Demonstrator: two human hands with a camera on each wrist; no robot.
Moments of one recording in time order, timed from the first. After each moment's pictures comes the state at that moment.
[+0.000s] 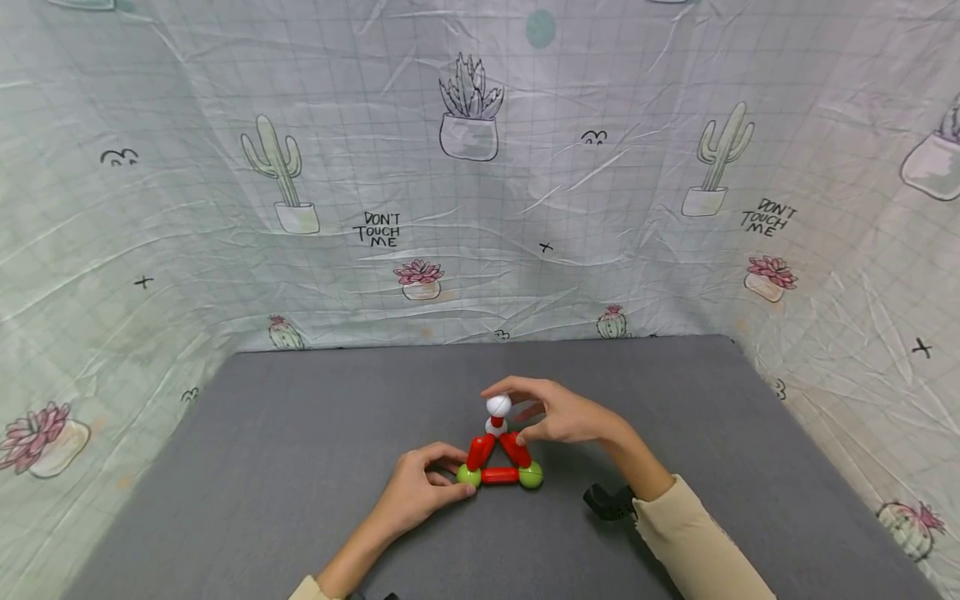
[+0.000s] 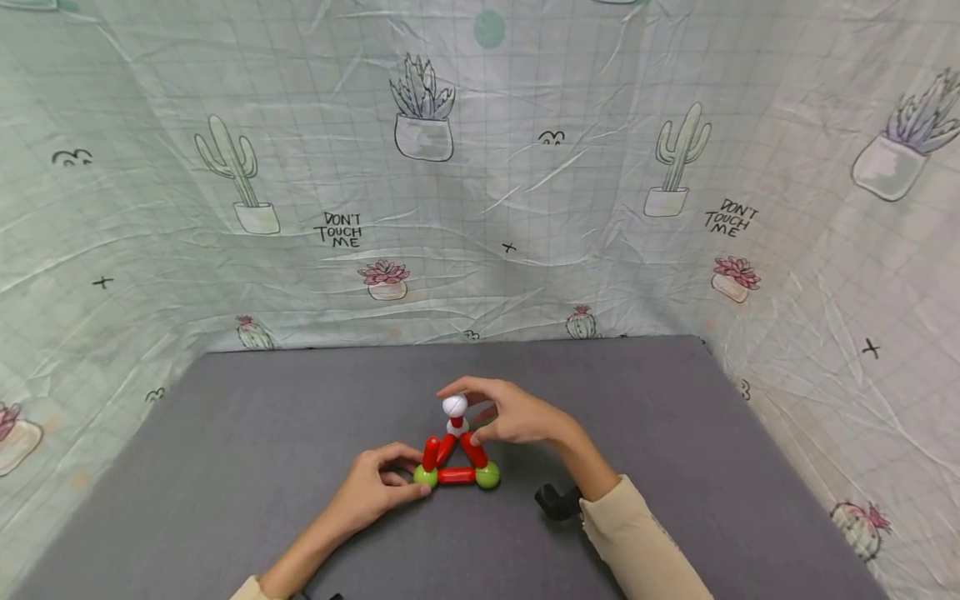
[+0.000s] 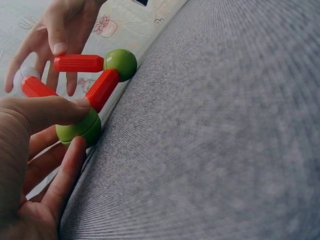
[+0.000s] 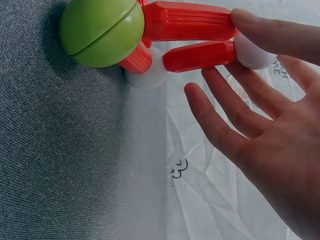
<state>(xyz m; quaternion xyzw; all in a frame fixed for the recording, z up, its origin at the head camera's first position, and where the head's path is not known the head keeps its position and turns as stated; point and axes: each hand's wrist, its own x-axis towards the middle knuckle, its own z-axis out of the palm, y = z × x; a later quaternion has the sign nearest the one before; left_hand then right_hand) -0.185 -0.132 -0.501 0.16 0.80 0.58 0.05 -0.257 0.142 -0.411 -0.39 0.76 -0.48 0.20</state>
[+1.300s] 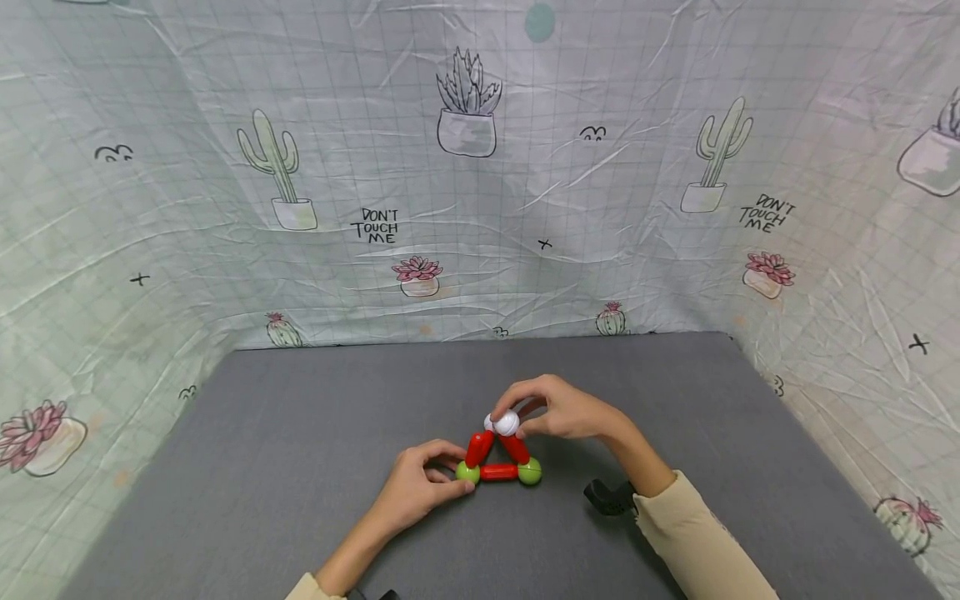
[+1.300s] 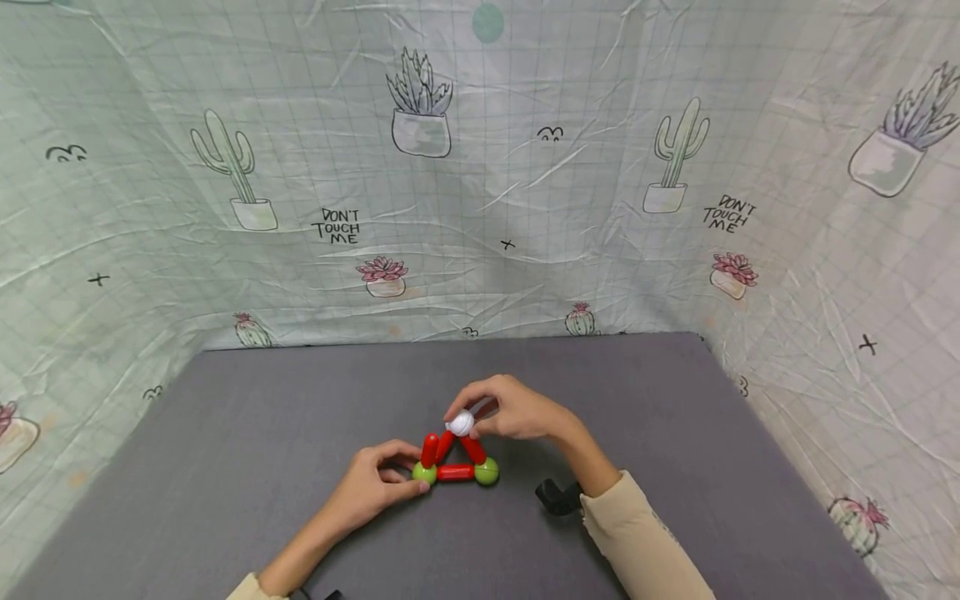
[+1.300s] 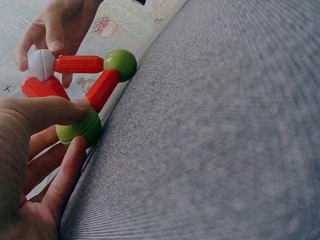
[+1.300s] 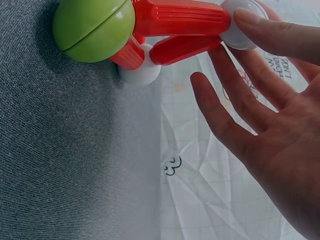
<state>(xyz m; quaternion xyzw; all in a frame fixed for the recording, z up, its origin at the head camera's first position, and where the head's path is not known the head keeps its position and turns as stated) -0.185 -0.132 -0.502 0.17 0.79 0.58 0.05 -0.256 0.147 -0.407 -0.42 0.76 -0.46 0.19</state>
